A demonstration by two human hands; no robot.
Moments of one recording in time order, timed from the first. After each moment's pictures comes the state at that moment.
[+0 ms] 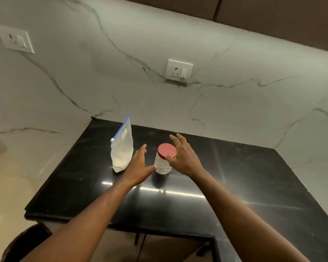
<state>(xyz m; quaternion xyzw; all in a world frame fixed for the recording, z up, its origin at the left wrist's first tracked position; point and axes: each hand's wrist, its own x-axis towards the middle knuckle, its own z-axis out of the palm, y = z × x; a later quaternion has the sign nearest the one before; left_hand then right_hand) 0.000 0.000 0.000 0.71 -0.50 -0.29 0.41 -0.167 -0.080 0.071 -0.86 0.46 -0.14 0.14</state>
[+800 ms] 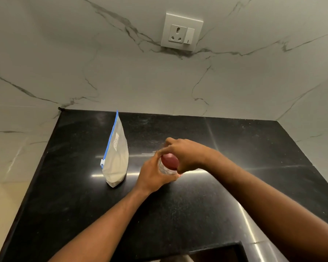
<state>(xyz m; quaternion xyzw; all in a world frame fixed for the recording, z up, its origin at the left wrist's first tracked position) 0.021 -0.093 -0.085 0.61 -0.57 -0.38 0.40 -0.104 -0.164 0.068 -0.92 0.34 0.19 0.10</state>
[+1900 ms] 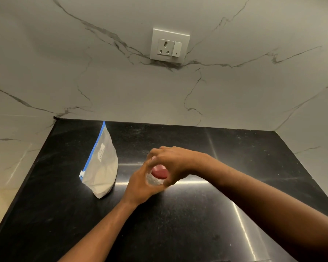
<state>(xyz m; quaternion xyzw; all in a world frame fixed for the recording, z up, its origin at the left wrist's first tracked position) 0.012 -0.096 -0.087 0.62 -0.57 -0.35 0.40 -0.116 -0.178 0.083 -0.96 0.20 0.19 0.09</state>
